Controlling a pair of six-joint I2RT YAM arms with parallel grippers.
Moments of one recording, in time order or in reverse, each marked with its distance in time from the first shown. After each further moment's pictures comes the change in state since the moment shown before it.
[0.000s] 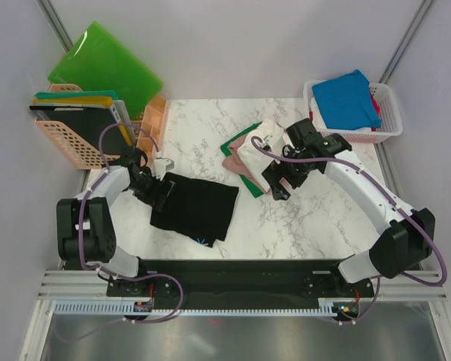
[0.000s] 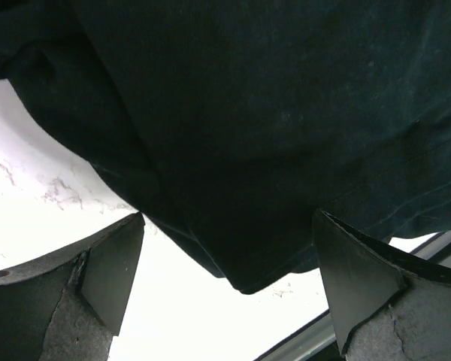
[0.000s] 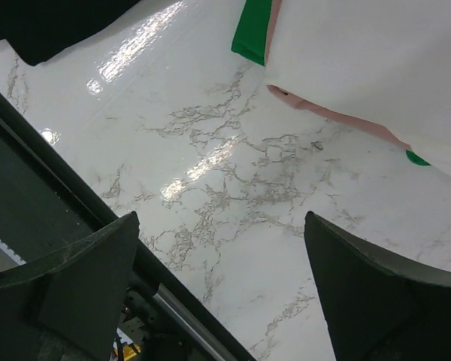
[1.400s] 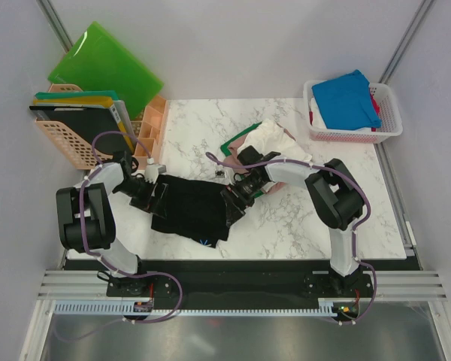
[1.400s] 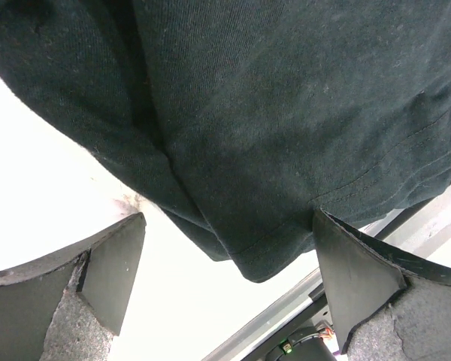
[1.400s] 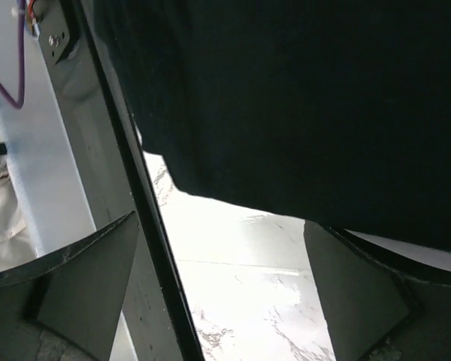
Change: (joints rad) left arm 0.114 0.129 0.043 -0.138 0.098 0.031; right arm 0.202 0.560 -0.021 0.352 -0.600 0.107
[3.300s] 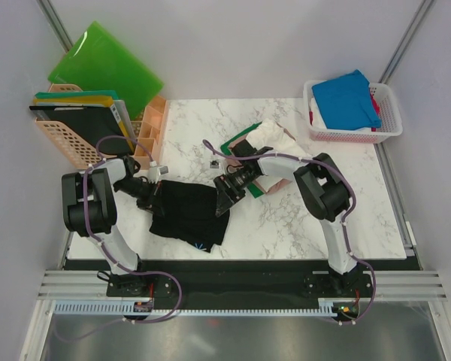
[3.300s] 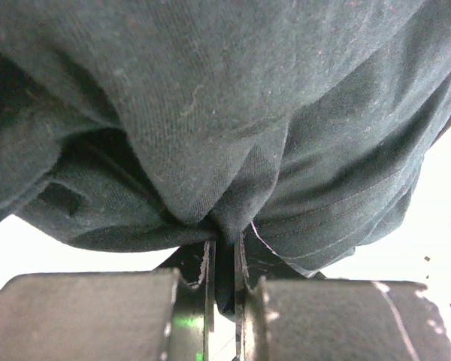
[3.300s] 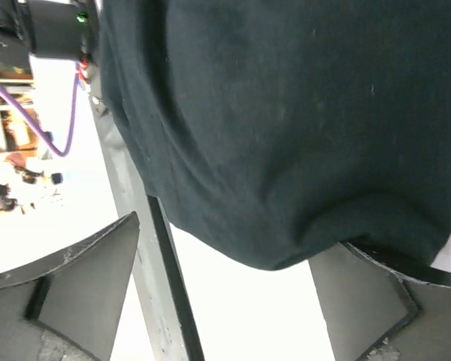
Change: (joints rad) left arm 0.006 0.158 0.051 -0.045 0.116 0.000; right arm -0.021 0.150 0.152 0.093 -0.101 0.167
